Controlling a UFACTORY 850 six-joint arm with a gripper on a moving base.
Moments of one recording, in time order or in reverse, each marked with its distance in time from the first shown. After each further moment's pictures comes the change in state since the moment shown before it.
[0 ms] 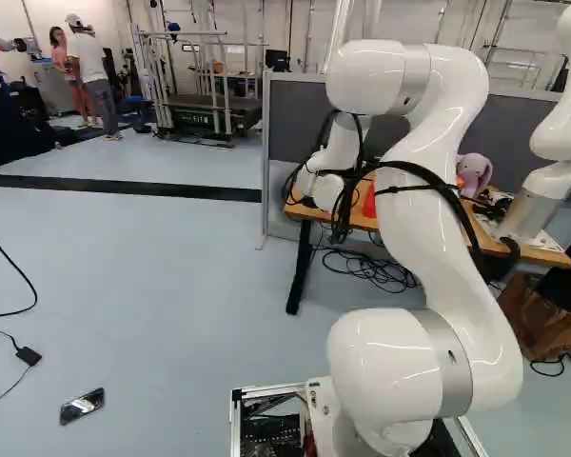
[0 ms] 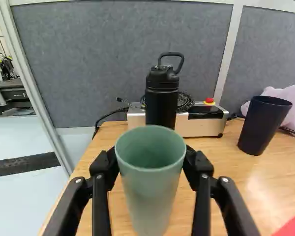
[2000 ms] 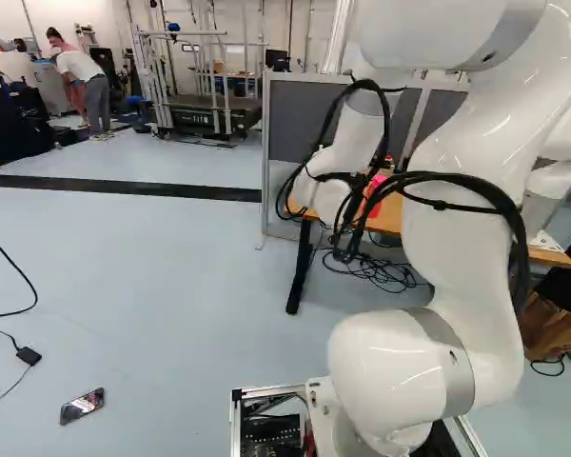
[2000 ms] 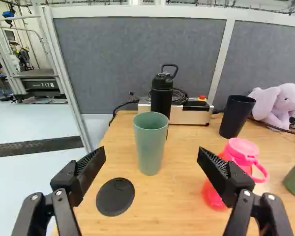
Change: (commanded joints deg) arm 4.6 22.7 25.8 0.0 0.0 0.0
